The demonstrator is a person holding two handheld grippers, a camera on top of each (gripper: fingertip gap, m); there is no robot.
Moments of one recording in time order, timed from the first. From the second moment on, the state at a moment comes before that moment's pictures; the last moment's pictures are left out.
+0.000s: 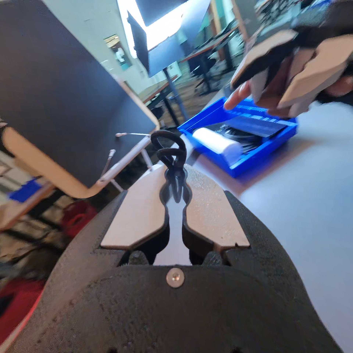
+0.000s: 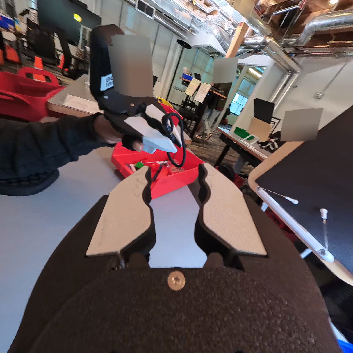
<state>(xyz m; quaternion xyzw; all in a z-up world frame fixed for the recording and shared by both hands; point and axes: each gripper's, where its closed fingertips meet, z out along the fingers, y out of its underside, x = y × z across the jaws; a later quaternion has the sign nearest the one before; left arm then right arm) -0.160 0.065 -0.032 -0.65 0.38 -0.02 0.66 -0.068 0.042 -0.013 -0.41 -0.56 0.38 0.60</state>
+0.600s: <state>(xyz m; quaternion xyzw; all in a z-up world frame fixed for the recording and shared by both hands) -0.118 0.076 -0.049 -0.52 0.43 0.35 0.64 -0.115 0.047 -0.036 -0.50 -0.49 0.35 0.62</state>
